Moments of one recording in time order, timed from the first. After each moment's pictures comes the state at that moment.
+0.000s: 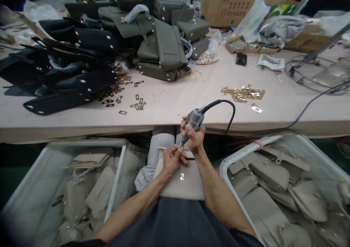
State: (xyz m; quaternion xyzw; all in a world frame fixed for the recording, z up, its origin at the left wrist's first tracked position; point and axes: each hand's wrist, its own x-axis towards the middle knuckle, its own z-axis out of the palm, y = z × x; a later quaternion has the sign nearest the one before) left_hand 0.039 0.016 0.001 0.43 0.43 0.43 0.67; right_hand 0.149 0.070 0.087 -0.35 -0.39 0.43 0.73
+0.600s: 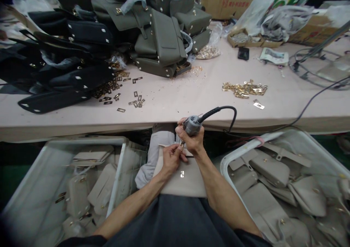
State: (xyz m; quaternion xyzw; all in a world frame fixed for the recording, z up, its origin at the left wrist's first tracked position) left_hand 0.037 0.015 0.000 0.46 0.43 0.44 0.64; right_hand 0.147 0.058 0.077 -0.38 -0.43 0.44 0.69
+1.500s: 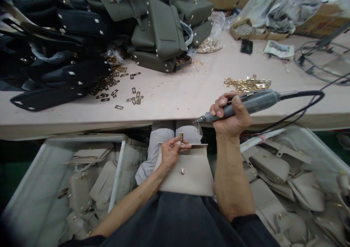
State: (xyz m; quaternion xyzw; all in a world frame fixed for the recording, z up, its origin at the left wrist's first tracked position) left_hand 0.043 0.025 0.012 0.33 0.40 0.47 0.71; right_hand 0.235 0.084 0.155 -0.29 -0.32 0.39 0.81
